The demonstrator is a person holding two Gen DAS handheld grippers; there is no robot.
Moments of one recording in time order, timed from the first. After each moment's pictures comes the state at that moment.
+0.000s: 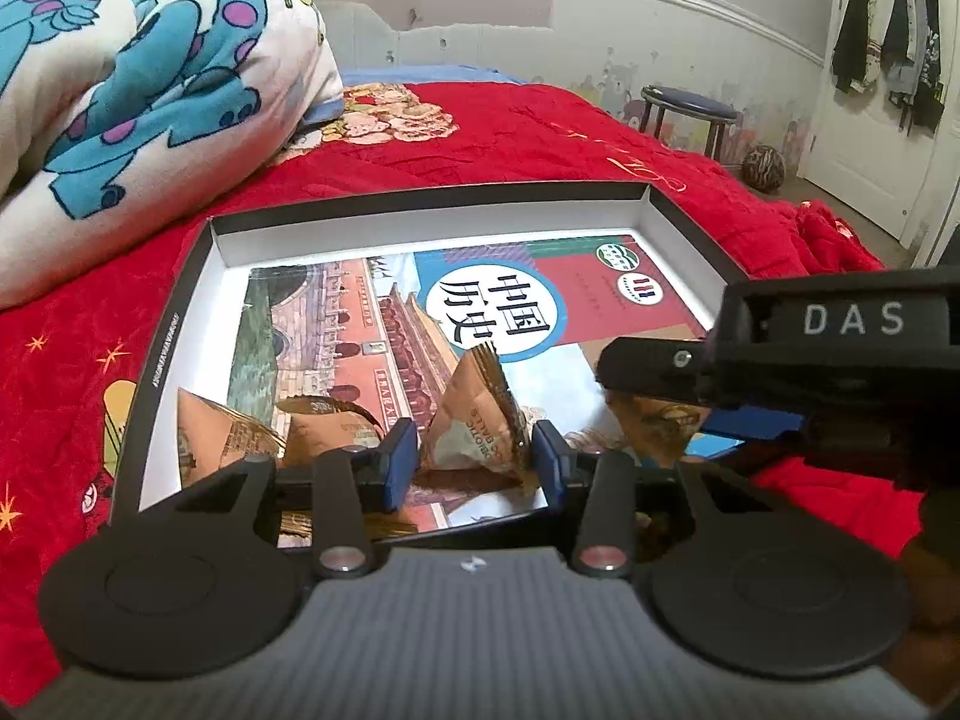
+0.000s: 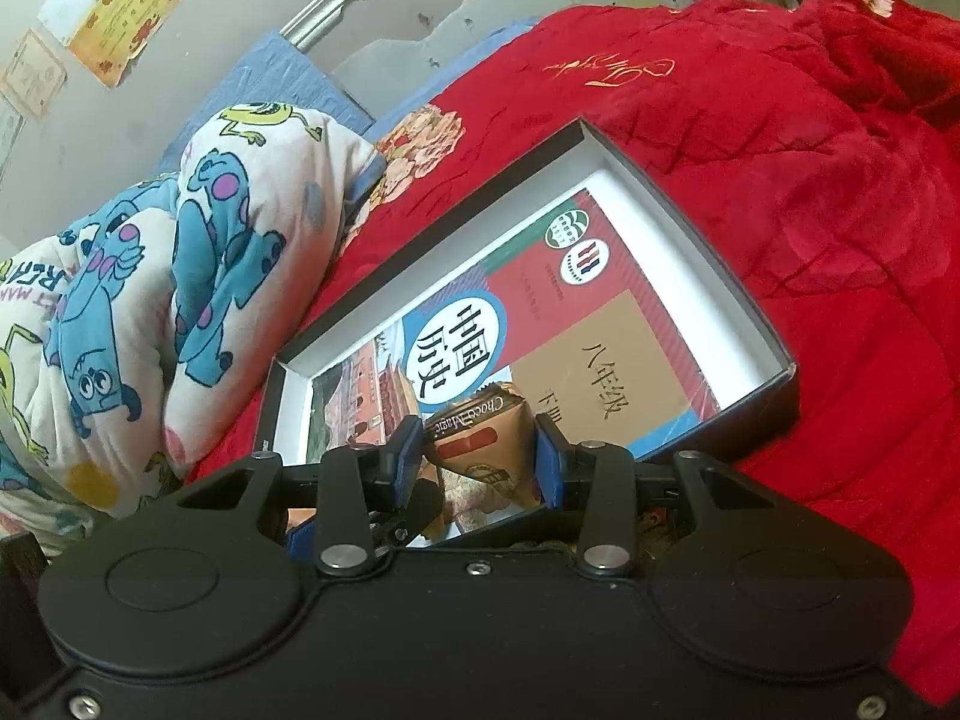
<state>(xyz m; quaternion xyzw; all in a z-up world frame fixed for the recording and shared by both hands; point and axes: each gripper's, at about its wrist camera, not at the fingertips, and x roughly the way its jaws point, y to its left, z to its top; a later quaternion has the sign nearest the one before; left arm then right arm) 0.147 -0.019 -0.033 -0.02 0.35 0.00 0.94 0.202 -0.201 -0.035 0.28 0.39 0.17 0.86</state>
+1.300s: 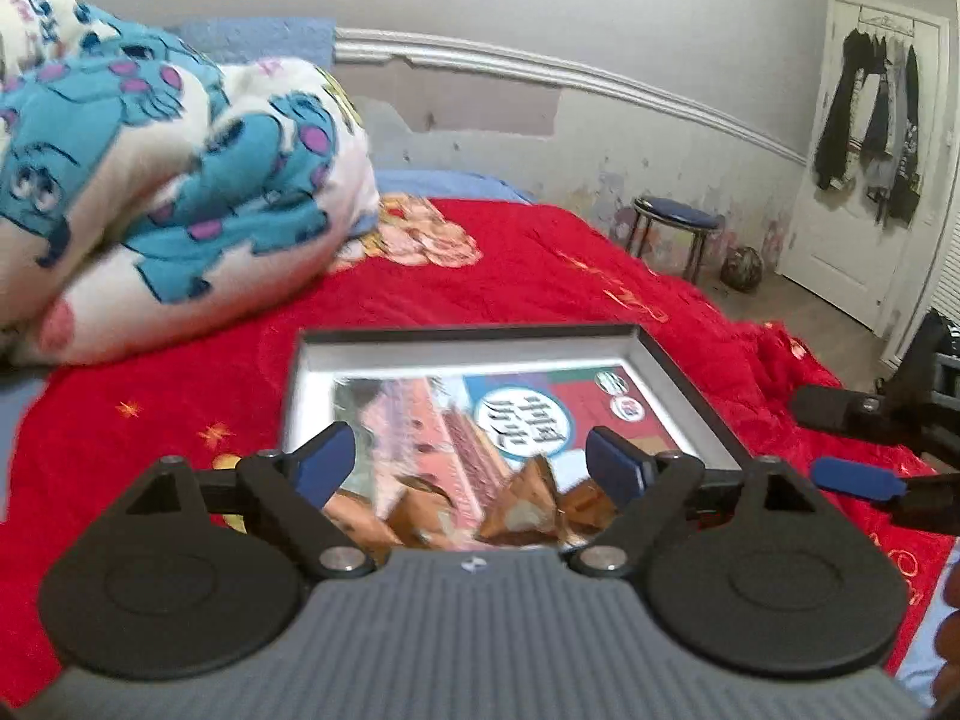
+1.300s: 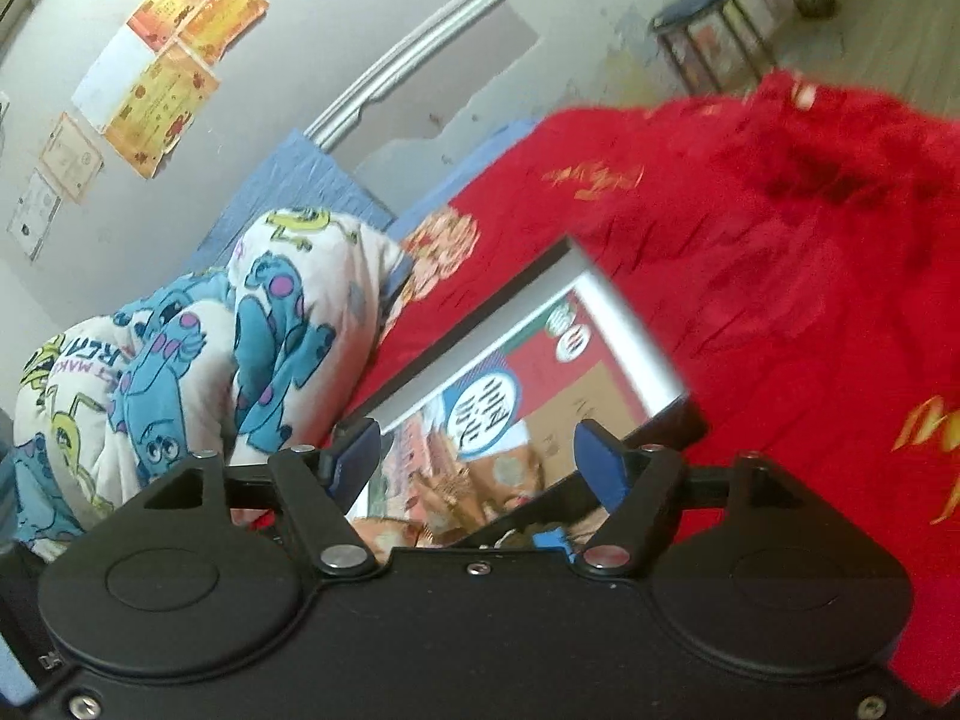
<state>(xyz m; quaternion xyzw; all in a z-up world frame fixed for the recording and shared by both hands) 0.084 0.032 0.044 -0.05 0.26 0.00 0.96 0.123 -0.254 0.026 0.32 0.30 0.15 0.89</state>
